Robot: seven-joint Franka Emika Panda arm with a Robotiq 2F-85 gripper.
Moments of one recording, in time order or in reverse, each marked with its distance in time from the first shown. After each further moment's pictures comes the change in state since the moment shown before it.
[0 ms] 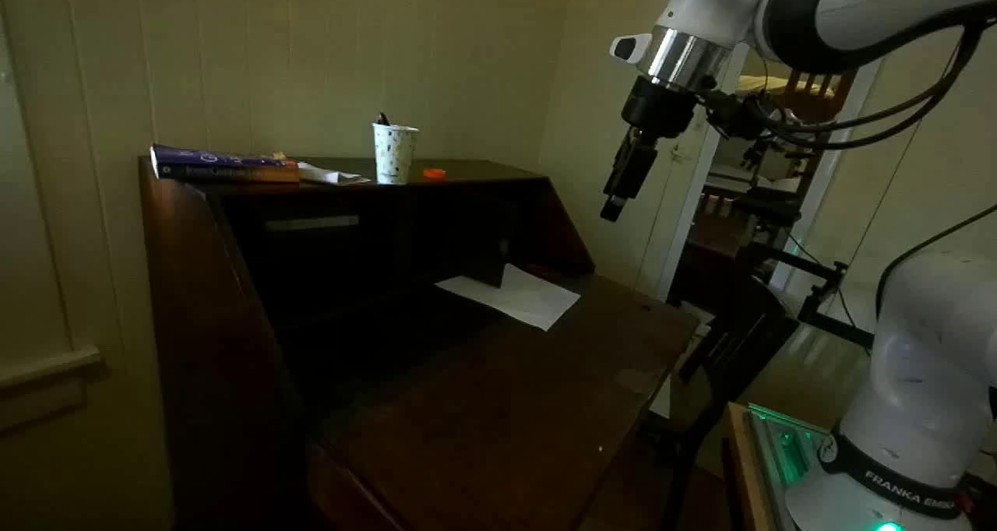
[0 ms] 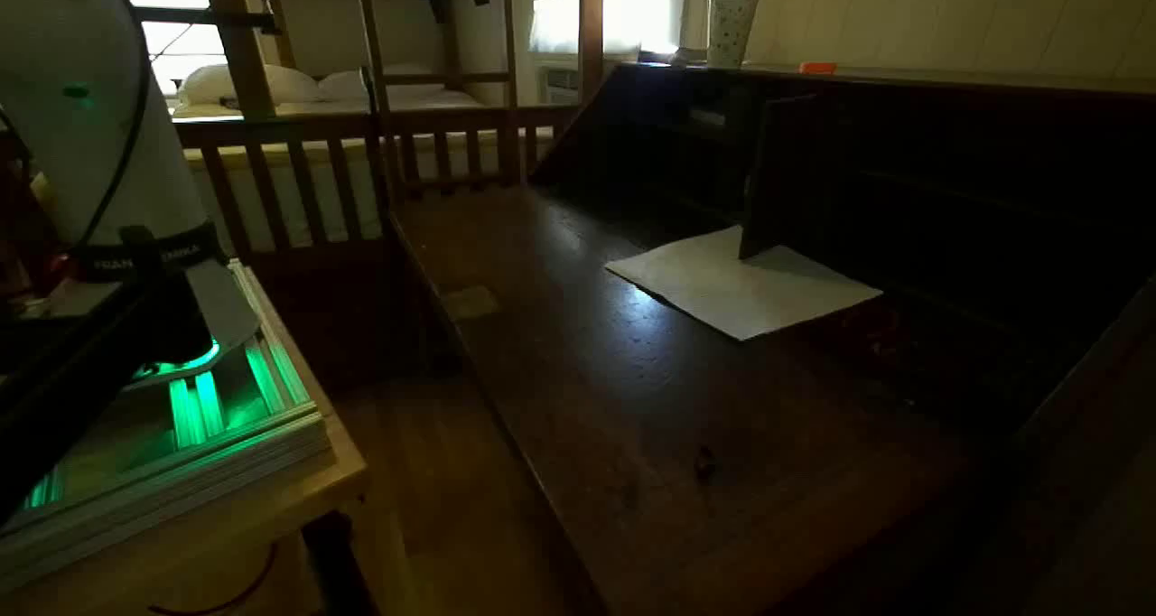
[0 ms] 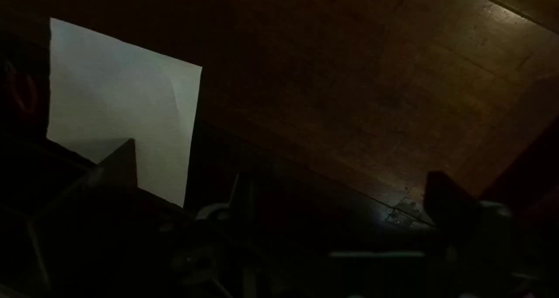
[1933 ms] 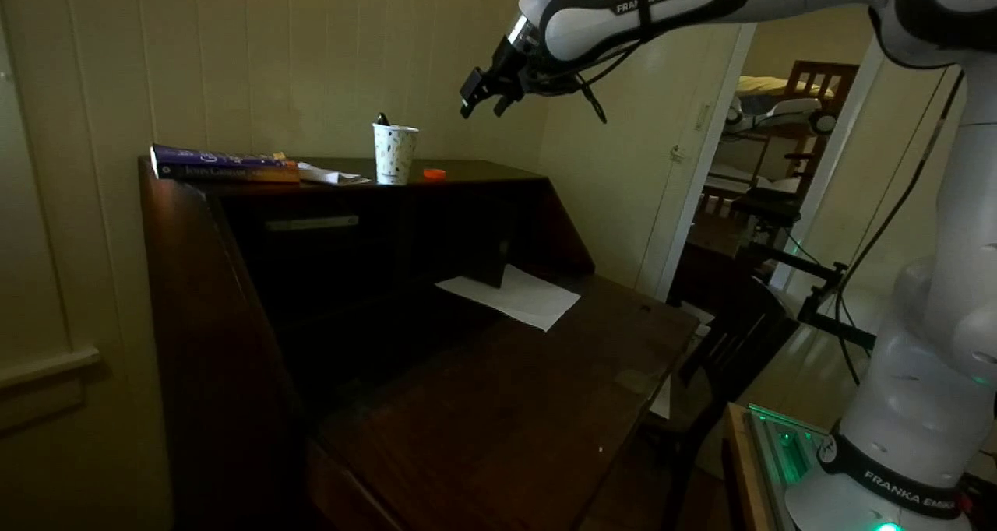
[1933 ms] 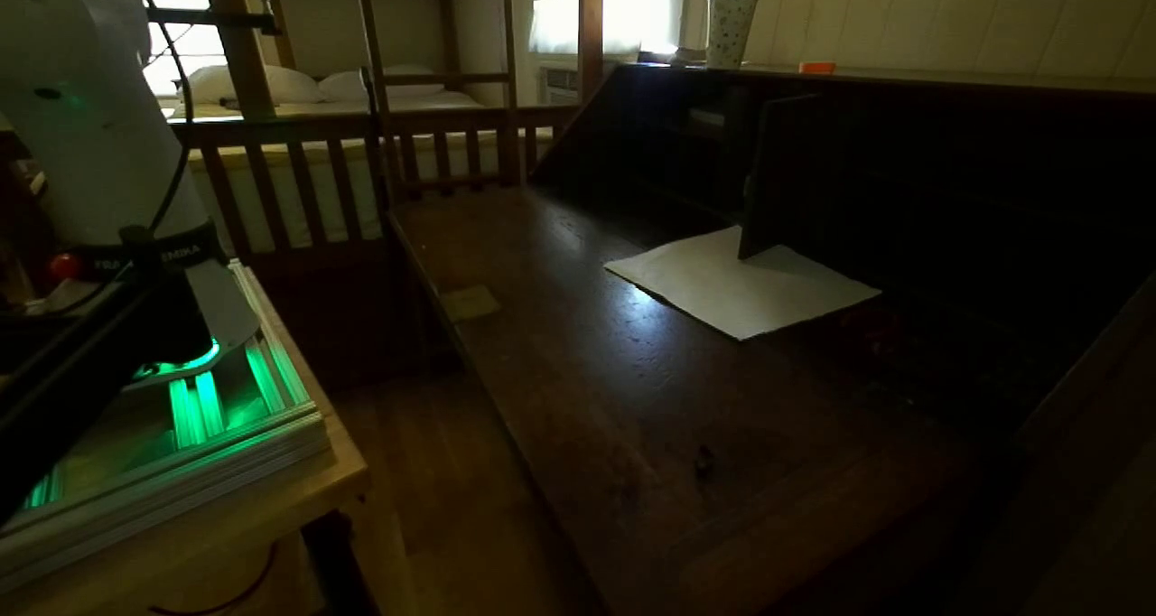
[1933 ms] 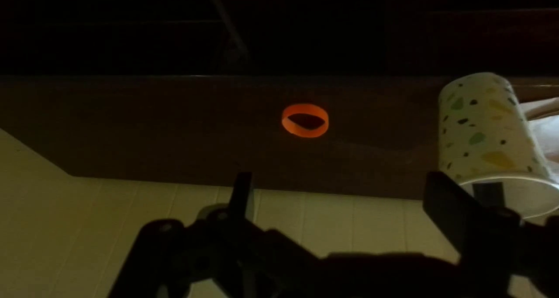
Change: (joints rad) arm -0.173 0.800 -0.179 0.821 -0.166 0.420 0.298
